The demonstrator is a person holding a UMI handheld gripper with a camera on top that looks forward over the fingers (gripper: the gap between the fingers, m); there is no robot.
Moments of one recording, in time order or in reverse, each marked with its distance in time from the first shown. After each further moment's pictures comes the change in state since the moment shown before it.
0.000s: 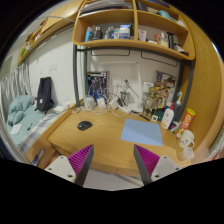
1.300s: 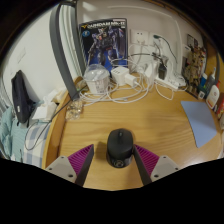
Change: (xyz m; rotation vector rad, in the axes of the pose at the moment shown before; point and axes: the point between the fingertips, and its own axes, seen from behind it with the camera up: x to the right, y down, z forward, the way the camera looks) arm -0.213 -0.005 0.383 -0.334 0.111 0.255
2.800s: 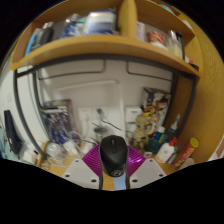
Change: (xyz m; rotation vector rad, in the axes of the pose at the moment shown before) arm 0.240 -0.263 -0.195 0.401 0.200 0.012
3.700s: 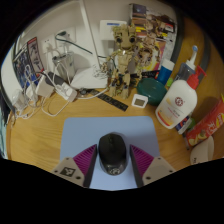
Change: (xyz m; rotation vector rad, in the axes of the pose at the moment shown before) arm 0.148 0.266 0.150 -0.489 -0.079 -0.054
